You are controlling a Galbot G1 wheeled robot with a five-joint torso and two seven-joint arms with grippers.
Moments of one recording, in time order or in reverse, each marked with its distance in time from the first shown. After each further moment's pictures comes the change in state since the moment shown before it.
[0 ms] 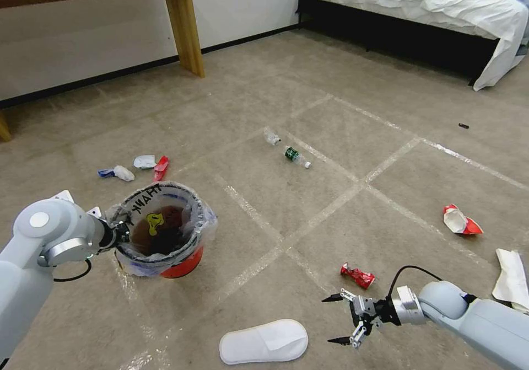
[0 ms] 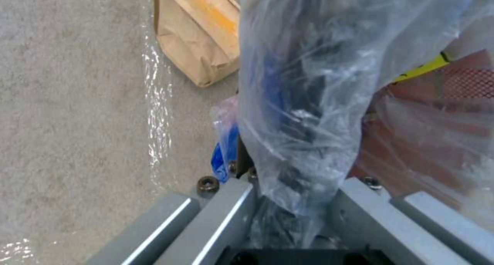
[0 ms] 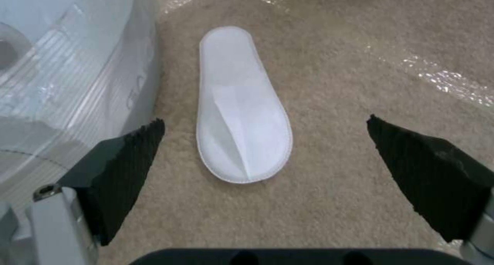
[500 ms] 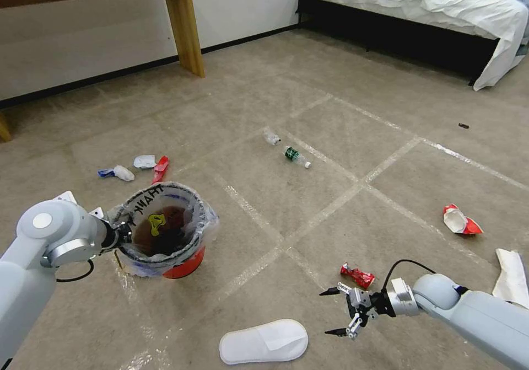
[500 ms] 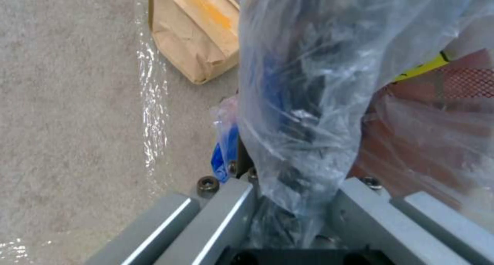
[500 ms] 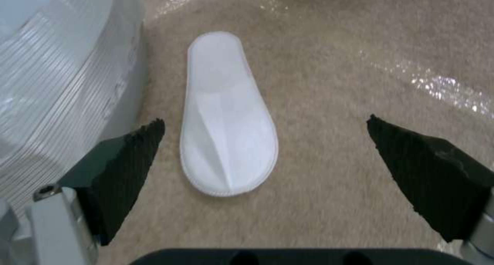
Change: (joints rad) left arm -0.002 -0.010 0.005 0.000 0.004 0.000 0.002; right arm 0.080 0.059 -0.059 -0.068 0.025 -0.005 -0.020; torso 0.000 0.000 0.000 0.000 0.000
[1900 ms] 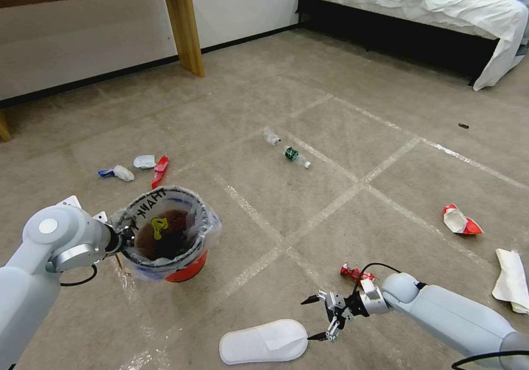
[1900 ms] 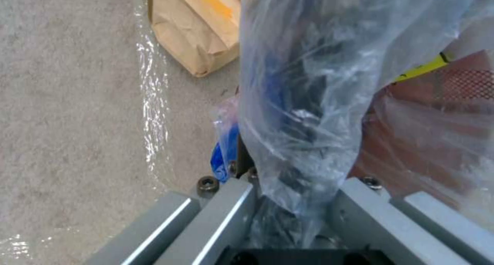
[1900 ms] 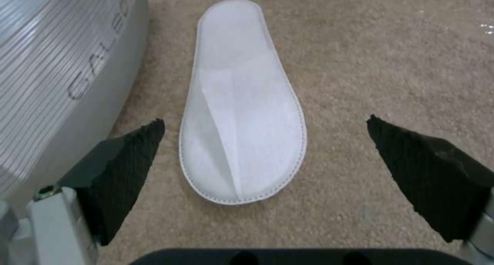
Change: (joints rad) left arm 0.022 -0.015 0.004 -0.013 0.023 0.000 0.002; right arm 0.102 0.202 -0.138 -0.265 -0.004 0.019 -0.081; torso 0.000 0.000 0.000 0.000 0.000
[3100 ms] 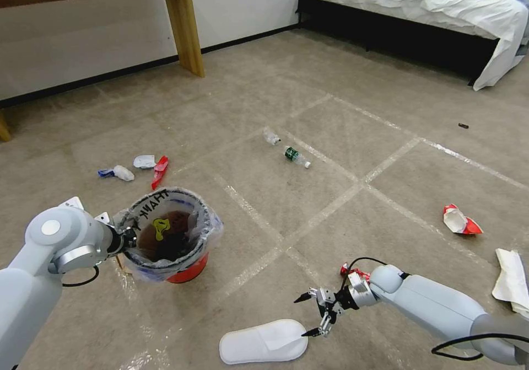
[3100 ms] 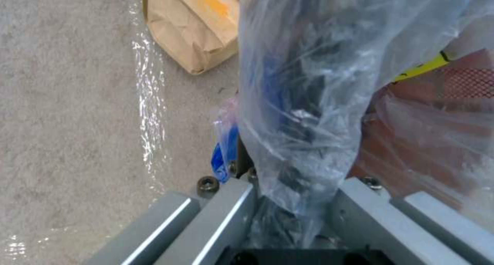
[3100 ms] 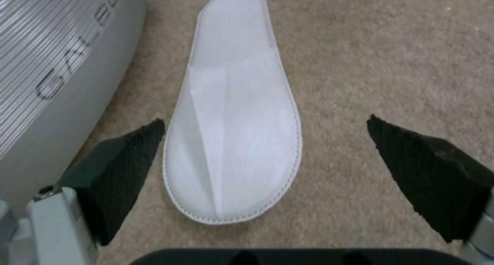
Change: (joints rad) left arm 0.002 -0.006 0.005 -0.006 0.007 0.004 0.004; right arm 0.095 0.097 -0.108 -0.115 0.017 0.011 -0.042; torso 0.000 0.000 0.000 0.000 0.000
